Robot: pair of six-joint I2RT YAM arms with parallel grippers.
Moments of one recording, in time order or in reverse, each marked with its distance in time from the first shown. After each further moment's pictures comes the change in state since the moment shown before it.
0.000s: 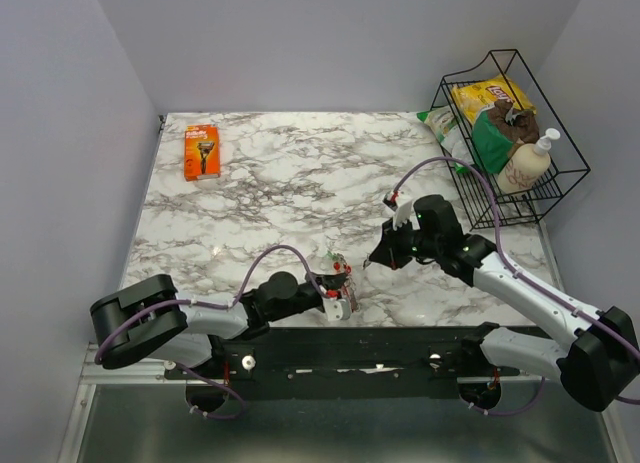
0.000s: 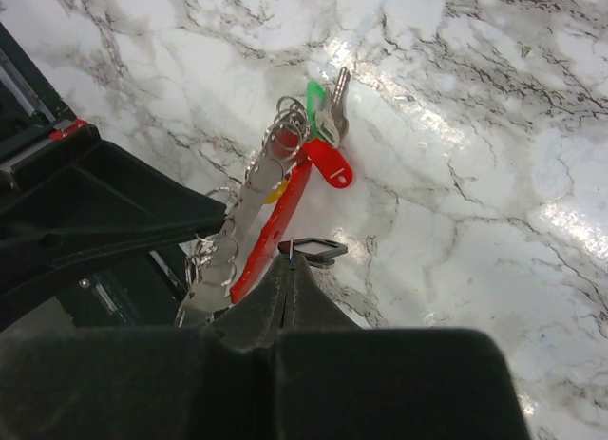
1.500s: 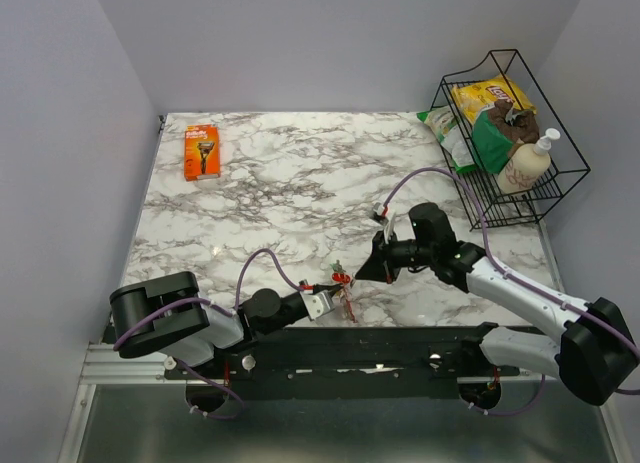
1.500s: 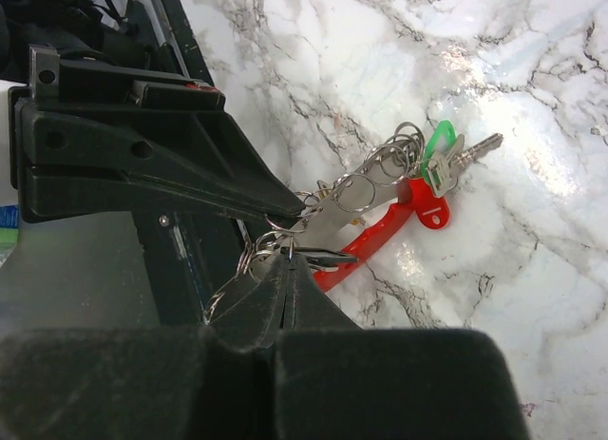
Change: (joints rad) left arm -0.072 0.112 -0.158 0.423 -0.109 -0.372; right arm 0.029 0.031 -0.097 0.192 -0.315 -0.027
